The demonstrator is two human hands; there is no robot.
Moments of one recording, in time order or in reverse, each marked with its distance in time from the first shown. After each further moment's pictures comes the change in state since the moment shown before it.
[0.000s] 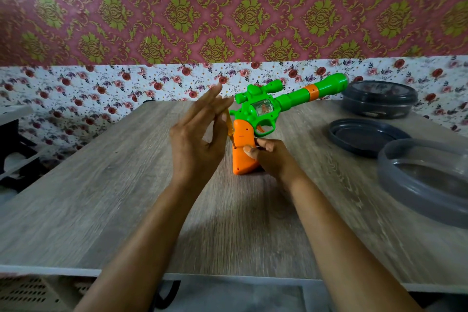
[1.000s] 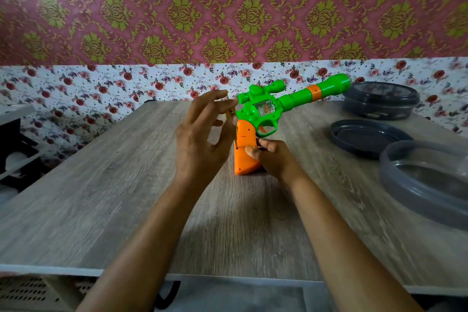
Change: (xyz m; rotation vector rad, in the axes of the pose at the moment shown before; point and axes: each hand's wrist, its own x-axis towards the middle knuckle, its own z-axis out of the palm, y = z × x) left_hand 0.000 -0.003 0.002 -0.013 -0.040 0.000; right_hand 0.000 -0.001 0.000 0.036 0.019 0.041
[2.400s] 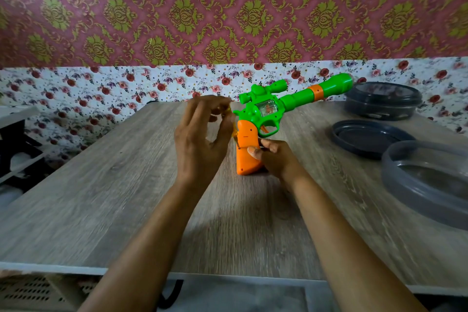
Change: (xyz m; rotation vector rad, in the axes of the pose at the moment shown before) left_hand 0.000 0.002 -0.002 0.057 0.066 -0.031; right_hand -0.003 -0.001 0.000 0.003 -0.007 -0.022
